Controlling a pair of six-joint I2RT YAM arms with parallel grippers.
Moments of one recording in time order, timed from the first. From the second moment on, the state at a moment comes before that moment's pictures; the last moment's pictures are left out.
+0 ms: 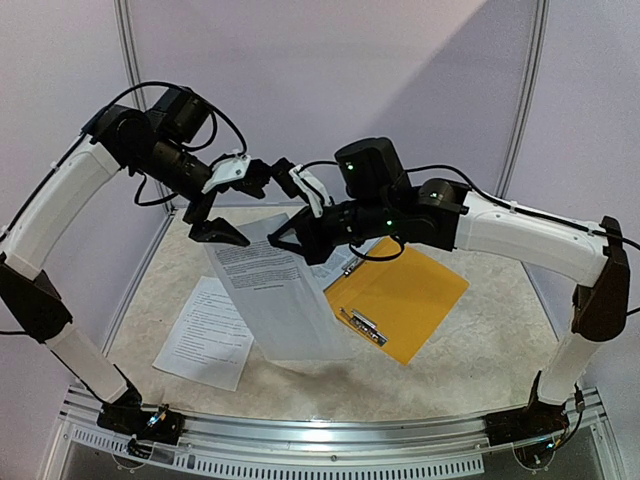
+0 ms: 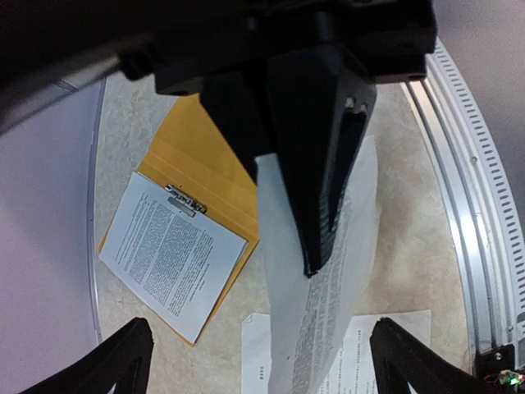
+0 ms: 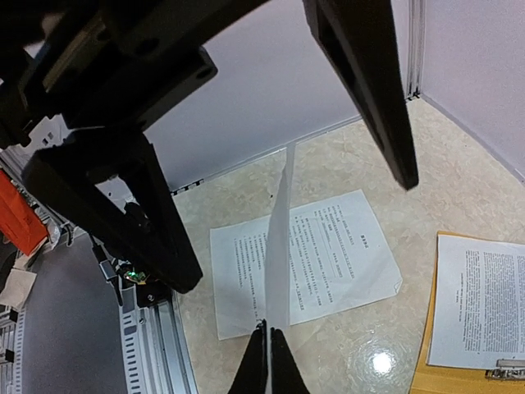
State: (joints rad) left arm -0.62 1.58 1.95 -1.33 0.48 1.08; right arm 1.07 1.76 1.70 -0.36 -0.27 0.16
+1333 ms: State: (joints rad) left arm -0.57 1.58 2.24 -1.35 0.55 0.36; right arm 0.82 1.23 0.82 0.41 -0.07 0.41
